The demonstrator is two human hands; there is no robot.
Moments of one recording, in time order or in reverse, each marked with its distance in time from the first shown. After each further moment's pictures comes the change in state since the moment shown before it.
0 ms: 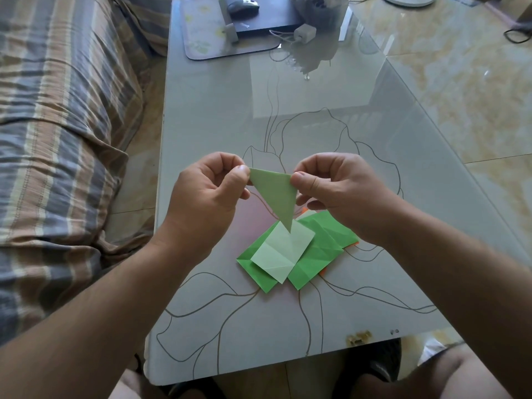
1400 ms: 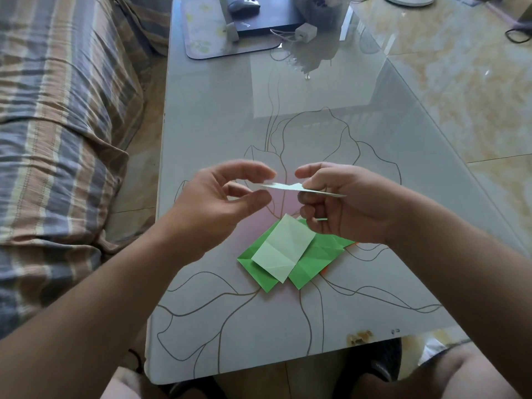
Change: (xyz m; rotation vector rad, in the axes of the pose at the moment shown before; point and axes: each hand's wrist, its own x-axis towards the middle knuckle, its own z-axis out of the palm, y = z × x) left_hand -0.002 0.009 -0.011 0.037 -0.316 -0.129; right_hand 0.000 -0.010 -0.006 0.592 -0.137 0.549
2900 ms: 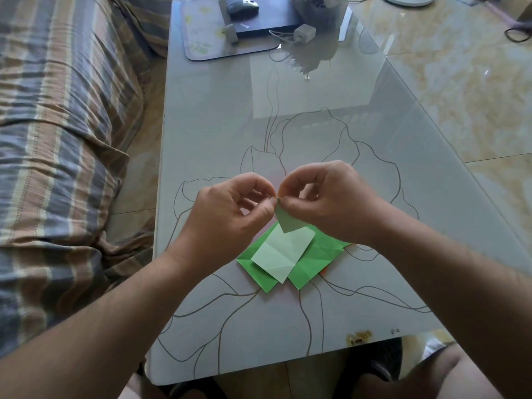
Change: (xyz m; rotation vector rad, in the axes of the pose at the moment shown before) left_hand -0.005 -0.011 0.021 0.408 0.169 0.220; right_hand 0.002 0.013 0.011 -1.071 0.236 -0.669
